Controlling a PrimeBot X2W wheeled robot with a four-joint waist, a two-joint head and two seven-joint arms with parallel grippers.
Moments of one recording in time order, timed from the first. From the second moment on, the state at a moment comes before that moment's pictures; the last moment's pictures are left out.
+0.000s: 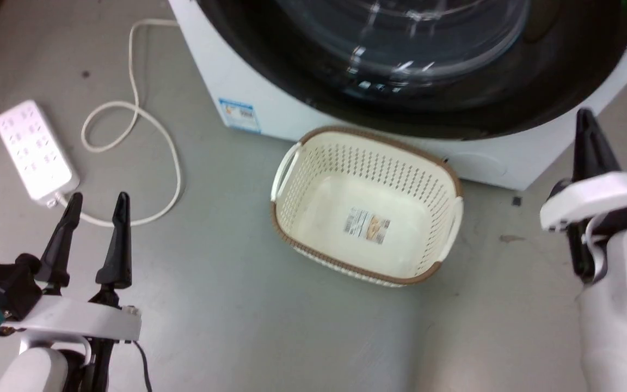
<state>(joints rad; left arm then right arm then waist) -0.15 0.48 -0.18 -0.03 -0.62 0.07 -0.26 -0.62 -0.05 -0.25 0.56 0.04 0.13 -0.23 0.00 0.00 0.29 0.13</state>
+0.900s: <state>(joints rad) -0.22 0.38 -0.07 0.04 -0.53 -0.08 -0.26 -0.95 -0.03 -0.48 0.69 -0.13 0.13 -0.25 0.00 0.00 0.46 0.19</state>
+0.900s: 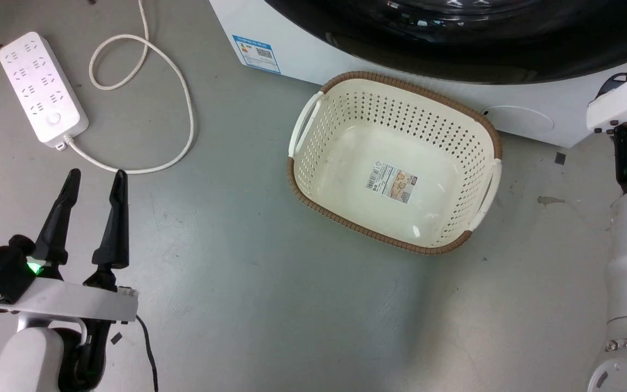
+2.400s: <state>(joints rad) -0.02 0.32 -0.09 0.03 -0.46 0.02 -0.15 -0.01 -0.05 -0.13 0.12 0.13 0.13 -0.20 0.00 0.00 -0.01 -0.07</state>
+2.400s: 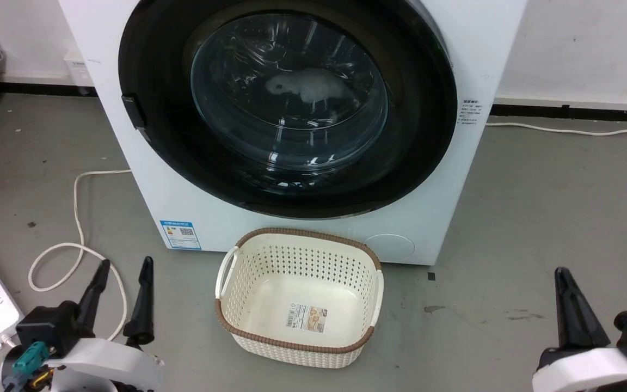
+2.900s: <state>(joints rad) -0.02 0.33 -0.13 0.04 -0.46 0.02 -0.14 0.06 -0.05 -0.12 0.05 0.12 0.13 -0.15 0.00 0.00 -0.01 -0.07</state>
